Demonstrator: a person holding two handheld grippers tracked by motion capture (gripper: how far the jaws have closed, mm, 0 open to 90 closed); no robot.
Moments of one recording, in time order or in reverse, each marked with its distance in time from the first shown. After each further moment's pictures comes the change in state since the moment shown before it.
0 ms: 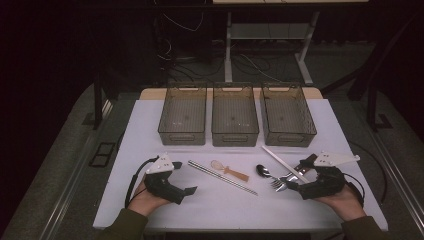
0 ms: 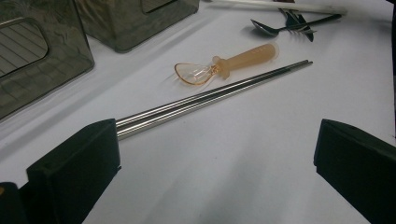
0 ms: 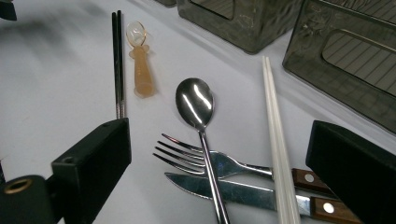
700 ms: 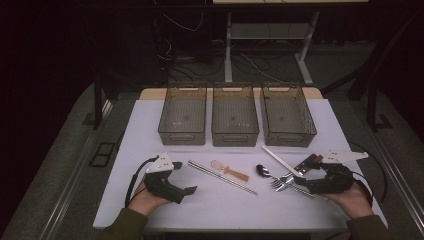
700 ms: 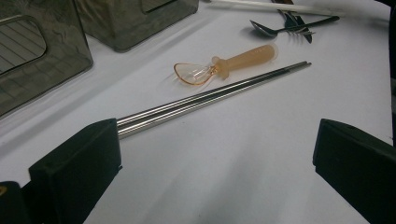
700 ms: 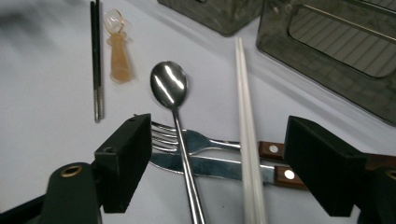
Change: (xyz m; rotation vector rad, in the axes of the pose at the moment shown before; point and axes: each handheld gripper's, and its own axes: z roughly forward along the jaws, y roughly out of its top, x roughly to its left) left arm 0.001 0.000 0.000 -0.003 -0.009 -0.013; right arm -0.020 -0.007 -0.011 0.046 -0.022 0.044
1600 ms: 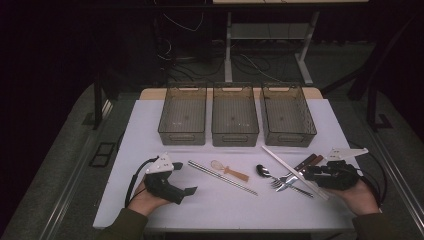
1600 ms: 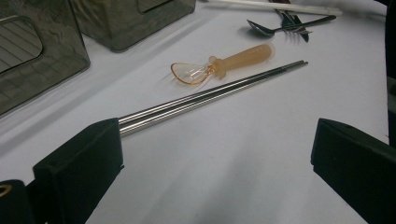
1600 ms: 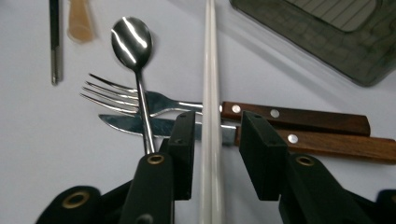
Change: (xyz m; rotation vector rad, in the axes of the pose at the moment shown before) left arm -0.001 0.000 -0.001 0.002 -0.007 0.007; right arm -0.023 -0.007 0.000 0.122 -0.042 -0.006
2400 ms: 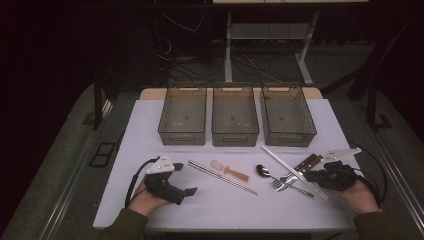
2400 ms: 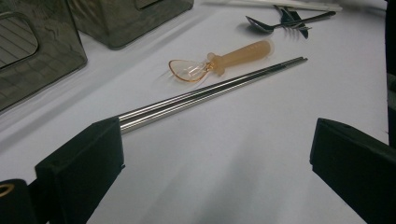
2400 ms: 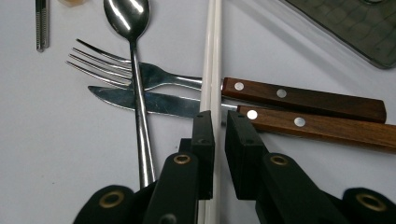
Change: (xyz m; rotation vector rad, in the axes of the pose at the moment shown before) left arm -0.001 0.000 0.001 0.011 -0.004 0.003; right arm -0.004 -0.003 0.008 0.089 0.007 -0.045
